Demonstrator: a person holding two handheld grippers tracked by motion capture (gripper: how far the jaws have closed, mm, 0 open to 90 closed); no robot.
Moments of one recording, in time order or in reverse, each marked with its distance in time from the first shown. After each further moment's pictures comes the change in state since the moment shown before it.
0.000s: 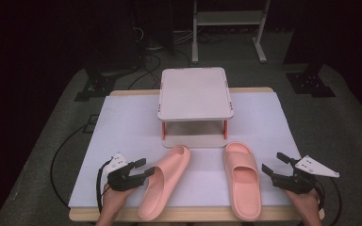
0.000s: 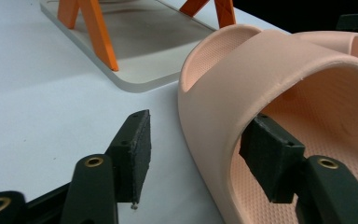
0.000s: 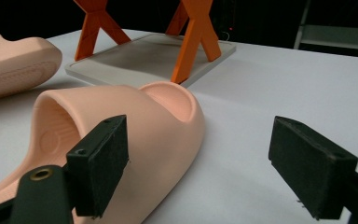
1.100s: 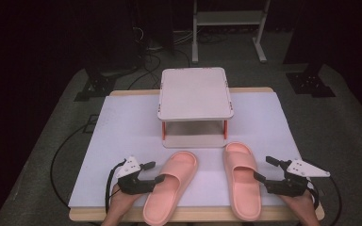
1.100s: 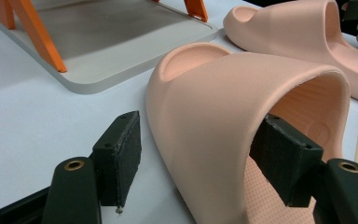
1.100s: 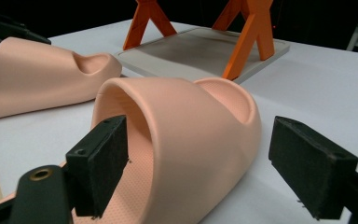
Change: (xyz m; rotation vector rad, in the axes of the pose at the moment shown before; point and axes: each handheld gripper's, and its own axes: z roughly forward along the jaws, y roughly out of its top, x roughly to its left) left arm -0.020 -0.003 0.021 0.048 -0.068 0.107; right arm 0.016 -0.001 0.009 0.030 0.158 -0.064
